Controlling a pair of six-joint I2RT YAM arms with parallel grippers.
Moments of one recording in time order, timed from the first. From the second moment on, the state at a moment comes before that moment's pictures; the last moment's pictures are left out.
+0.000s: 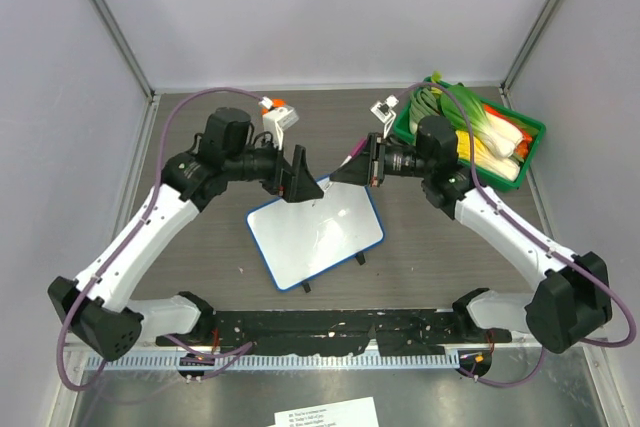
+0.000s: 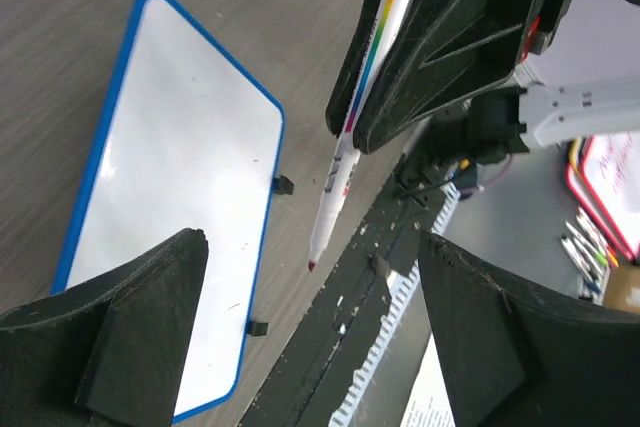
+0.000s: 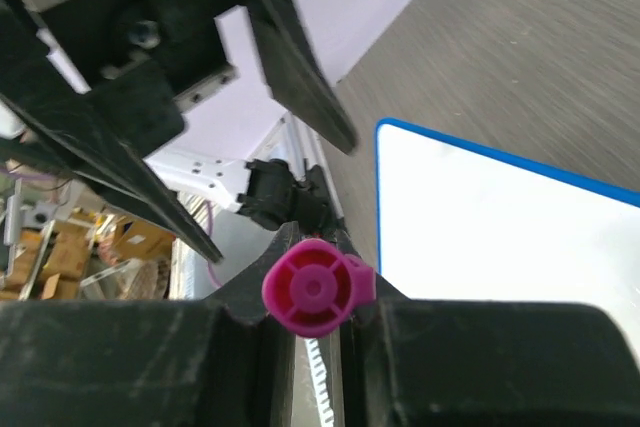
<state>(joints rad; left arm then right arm) -0.56 1.25 1.32 -0.65 0.66 -0.25 0.48 1.26 0.96 0.18 -0.92 0.72</state>
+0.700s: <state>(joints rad) -0.92 0.93 0.86 -0.67 0.04 -0.84 0.35 1.08 0.83 -0.10 -0.51 0.63</state>
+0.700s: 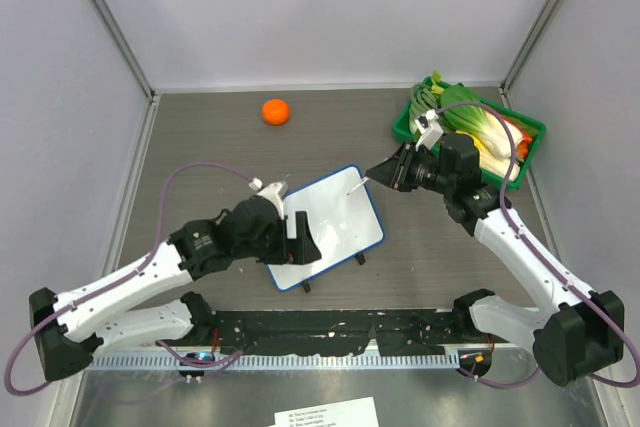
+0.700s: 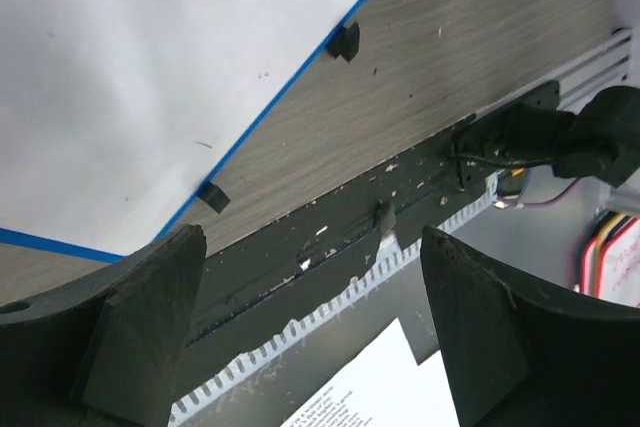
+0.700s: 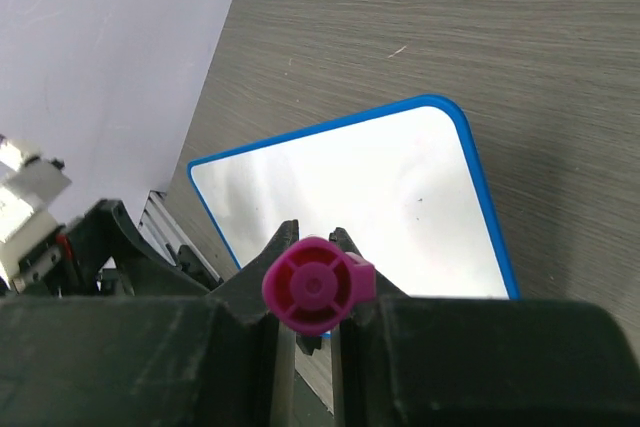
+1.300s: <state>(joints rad) -1.26 1.16 0.72 -0.62 -0.28 -1.25 0.33 1.03 0.79 -0.12 -0.51 0.62</state>
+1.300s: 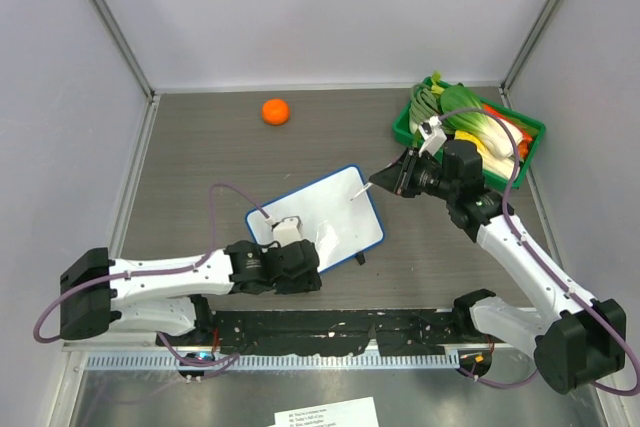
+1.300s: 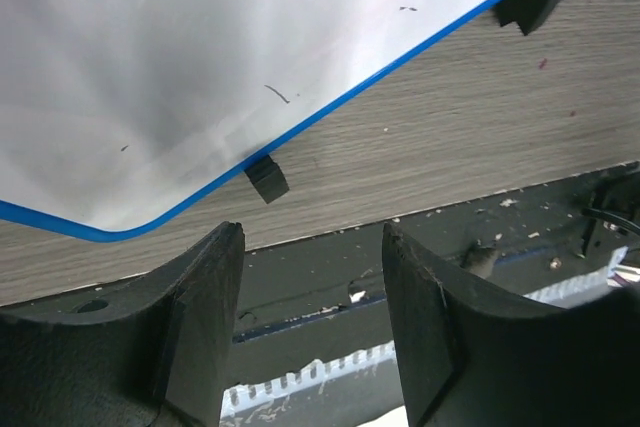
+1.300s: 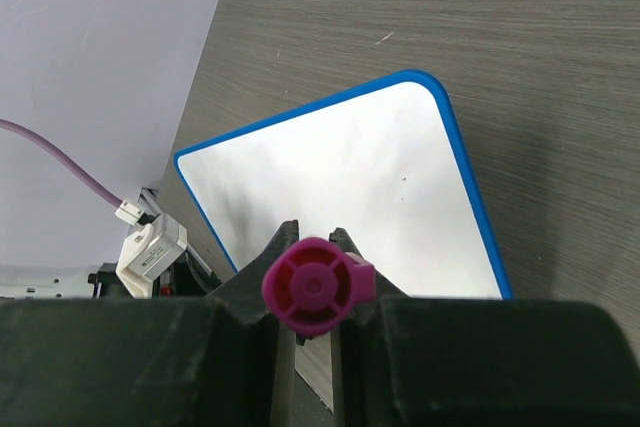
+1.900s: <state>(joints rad) -1.30 1.36 0.70 -0.58 -0.31 -1.33 0.31 1.03 0.77 -0.13 -0.51 0.60</state>
